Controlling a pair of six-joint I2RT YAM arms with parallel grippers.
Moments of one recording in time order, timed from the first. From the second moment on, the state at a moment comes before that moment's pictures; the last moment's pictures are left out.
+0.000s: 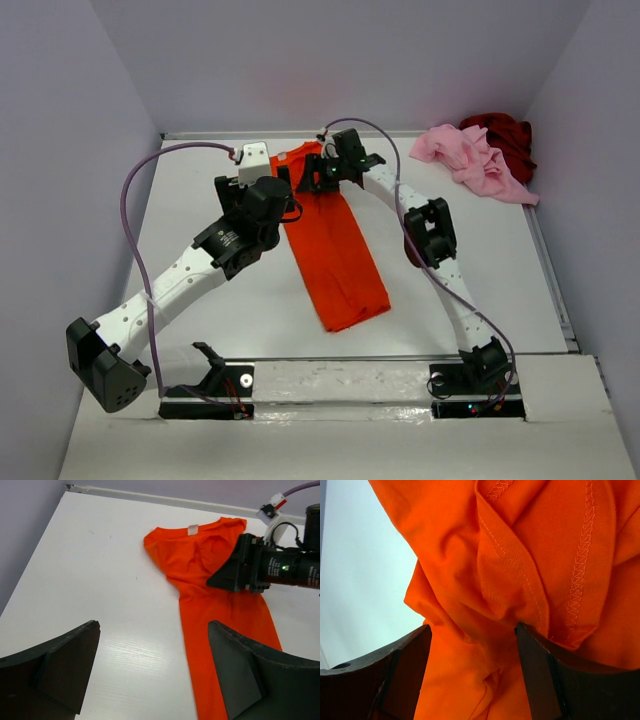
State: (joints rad) left arm -0.75 1.19 1.15 -0.41 -0.89 -0.39; right arm 0.51 2.68 2.43 -0.45 -0.52 0.38
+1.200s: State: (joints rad) left arm -0.74 1.34 0.97 -0.23 -0.58 -0.54; right arm 0.39 1.58 1.37 -0.21 -0.33 0.42
